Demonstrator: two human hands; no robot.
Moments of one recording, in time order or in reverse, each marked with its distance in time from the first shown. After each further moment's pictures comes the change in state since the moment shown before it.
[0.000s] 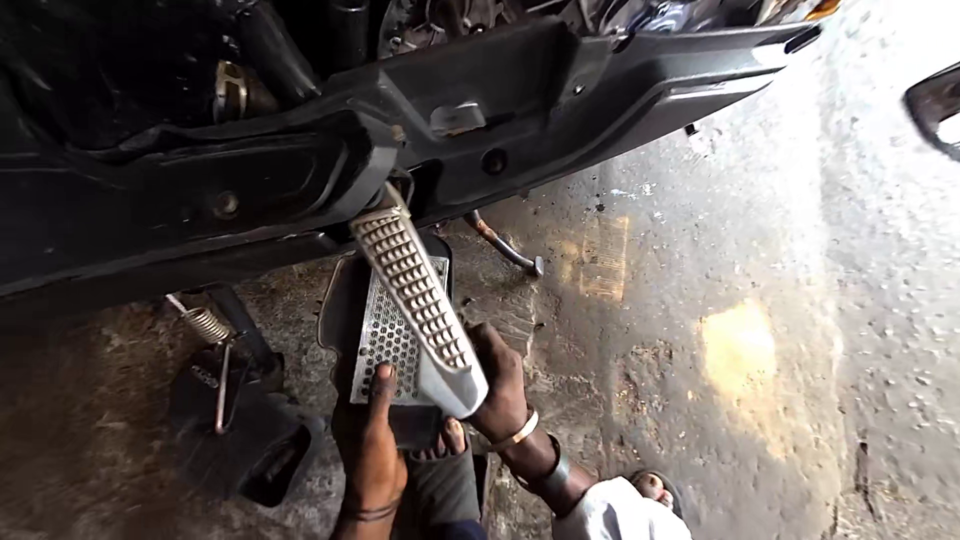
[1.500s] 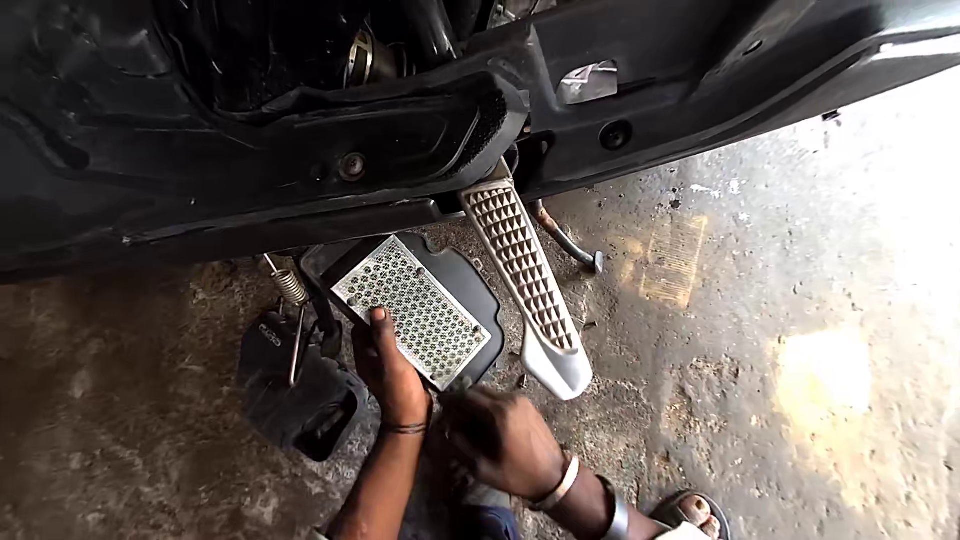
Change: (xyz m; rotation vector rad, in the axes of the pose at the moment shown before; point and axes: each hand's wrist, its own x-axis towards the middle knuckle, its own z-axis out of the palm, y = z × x) left_hand 0.050 0.004 0.007 -0.047 0.123 0.165; right_hand -0.038 -0.017 0.005 -0.308 -0.582 -0.153
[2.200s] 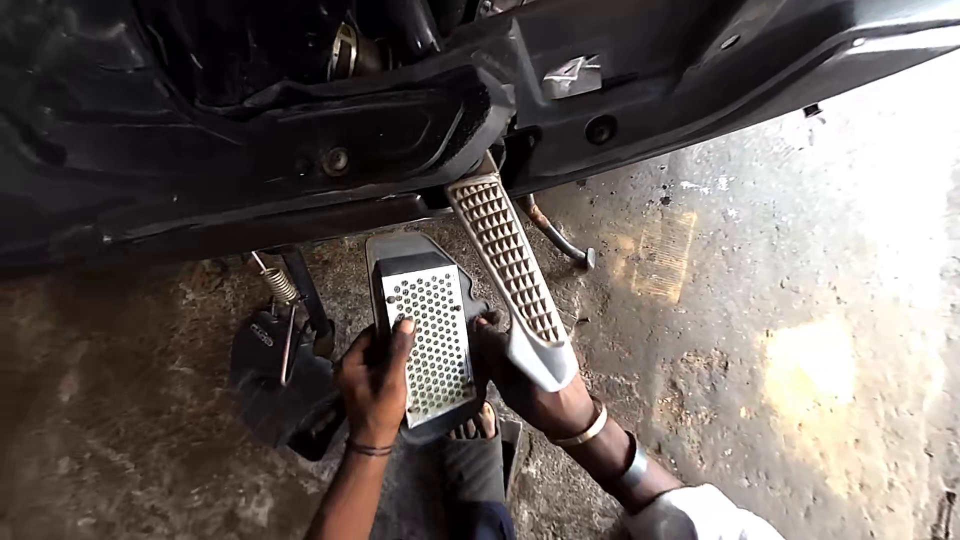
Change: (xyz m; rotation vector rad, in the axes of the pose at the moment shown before) left_hand 0.002 0.009 -0.037 0.371 -0.196 0.283; right_hand 0.019 0.047 -0.026 -0.294 0.192 0.024
